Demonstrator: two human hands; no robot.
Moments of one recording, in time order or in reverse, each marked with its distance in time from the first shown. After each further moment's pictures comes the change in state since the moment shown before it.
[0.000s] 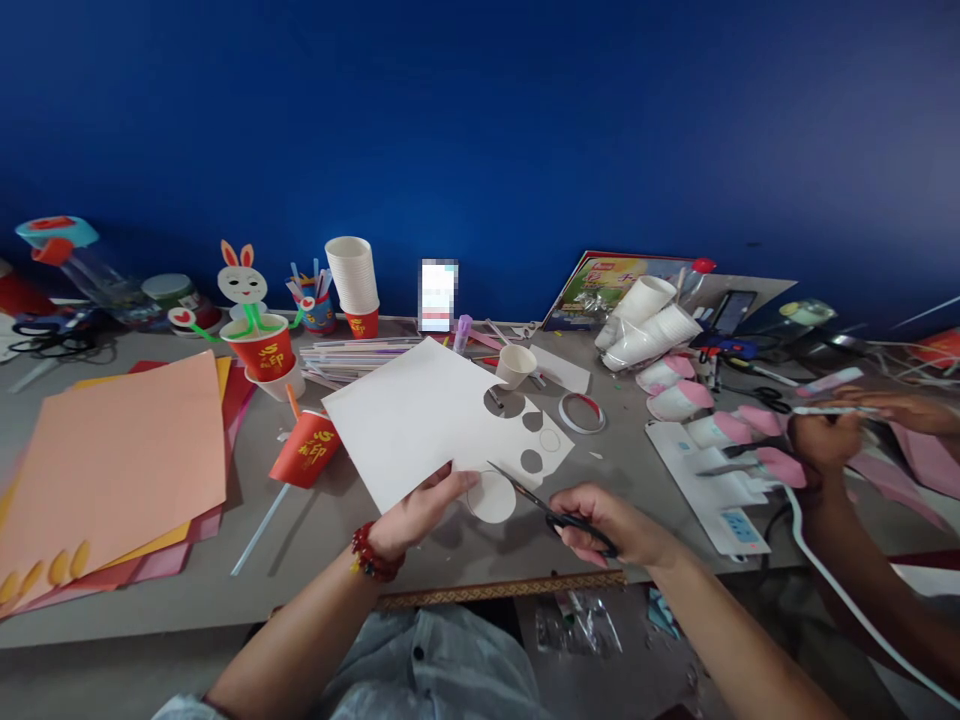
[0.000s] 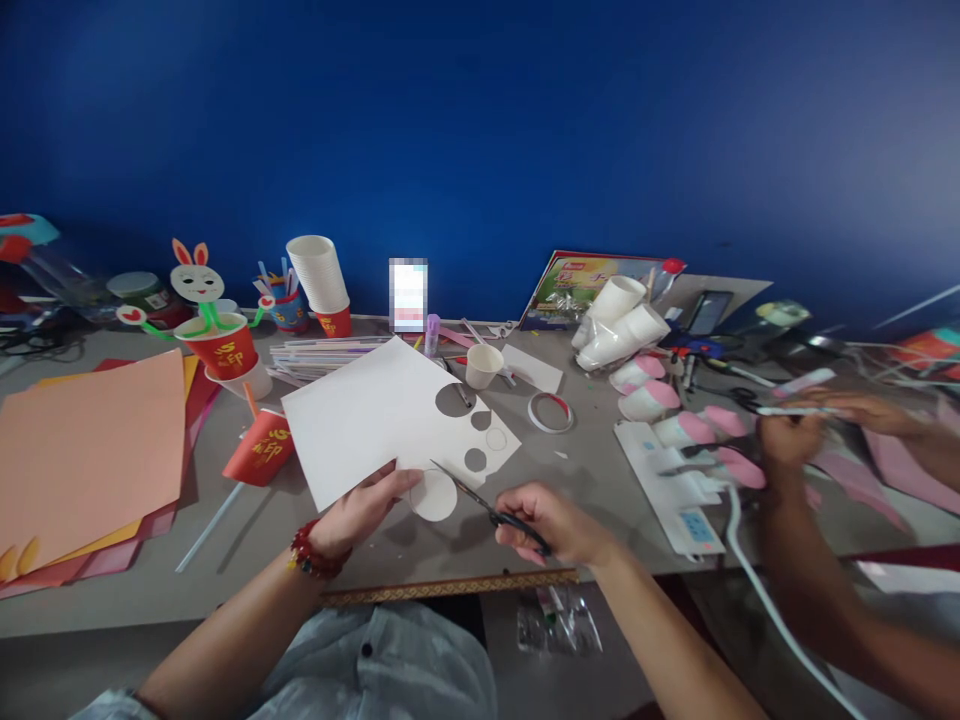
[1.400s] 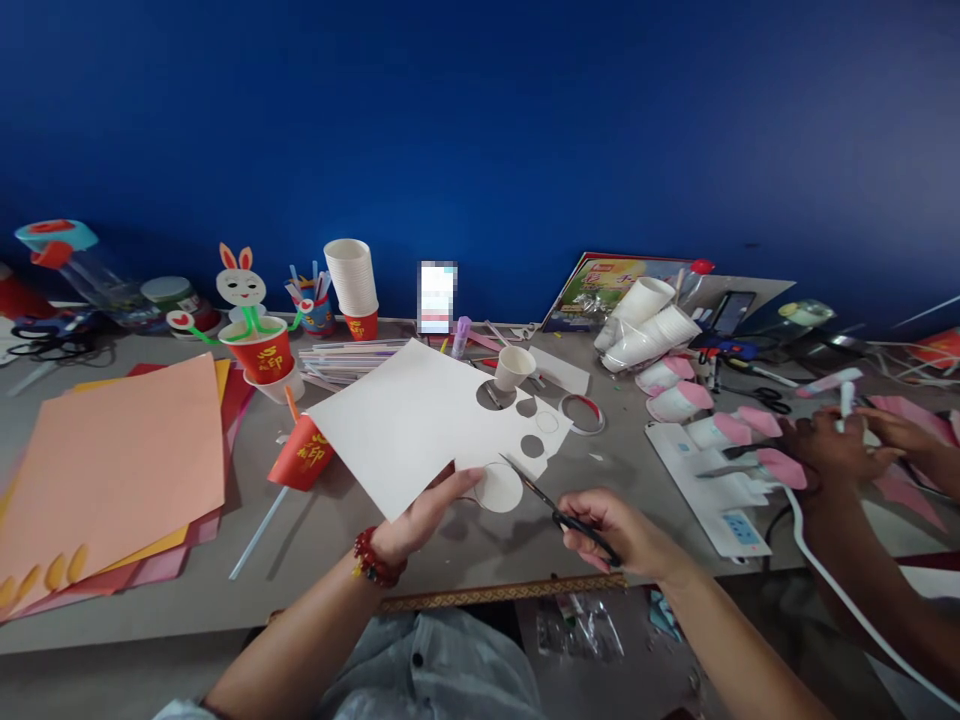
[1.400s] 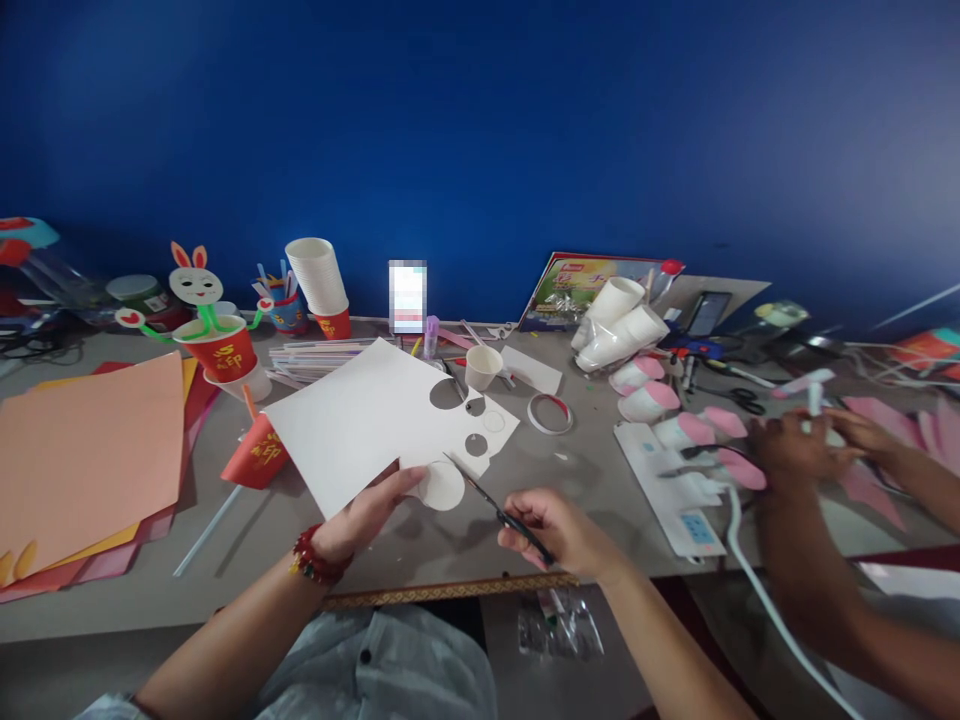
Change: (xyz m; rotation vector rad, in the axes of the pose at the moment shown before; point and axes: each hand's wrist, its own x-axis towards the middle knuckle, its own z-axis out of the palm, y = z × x) left_hand 0.002 -0.003 0.008 -0.164 0.008 -0.019; right_hand -0.009 0.013 0.001 -0.012 0.150 0.001
